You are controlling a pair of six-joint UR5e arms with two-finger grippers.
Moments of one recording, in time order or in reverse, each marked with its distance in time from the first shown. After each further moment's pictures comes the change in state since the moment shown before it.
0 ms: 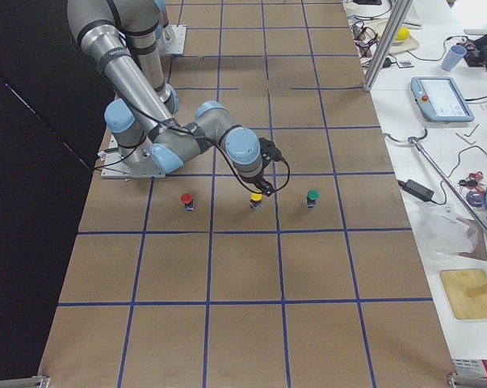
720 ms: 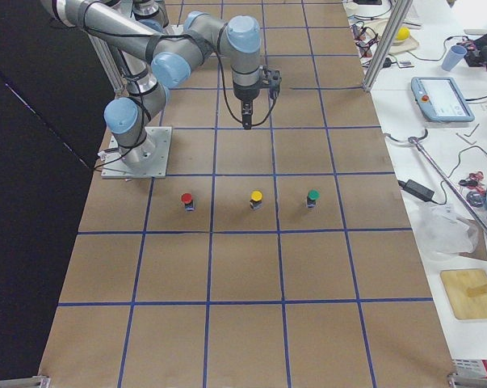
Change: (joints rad) left arm -0.001 0.001 0.000 0.001 -0.001 0.002; right arm 0.346 -0.239 -0.039 0.213 -0.137 1.137
